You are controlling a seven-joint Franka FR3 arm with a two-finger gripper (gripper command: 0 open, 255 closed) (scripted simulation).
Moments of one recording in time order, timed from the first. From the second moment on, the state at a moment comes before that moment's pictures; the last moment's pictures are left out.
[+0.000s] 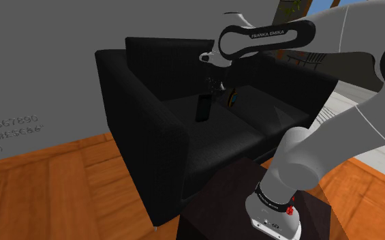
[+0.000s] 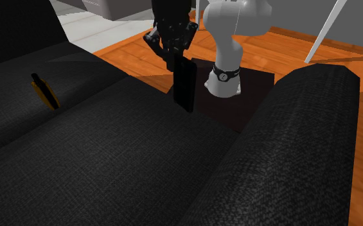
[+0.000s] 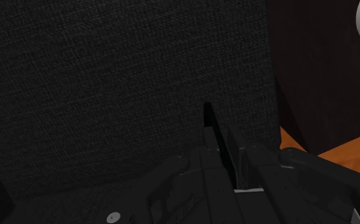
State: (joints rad) arm 0.15 -0.52 -0.32 -2.38 -0.17 1.89 -1.19
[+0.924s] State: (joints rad) arm 0.16 -0.52 -0.30 -2.19 -0.15 1.71 -1.20
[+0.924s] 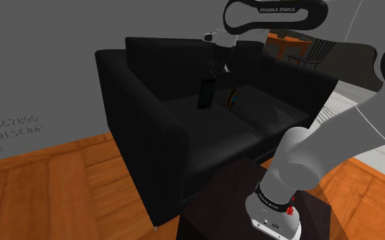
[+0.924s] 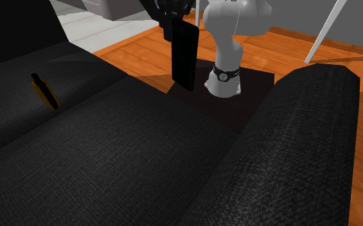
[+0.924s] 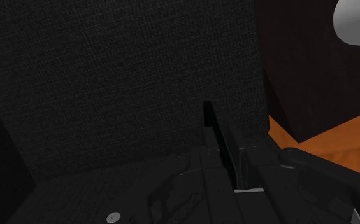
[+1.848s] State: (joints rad) arm 0.10 -0.47 -0.47 -2.05 -0.21 1.63 -1.43
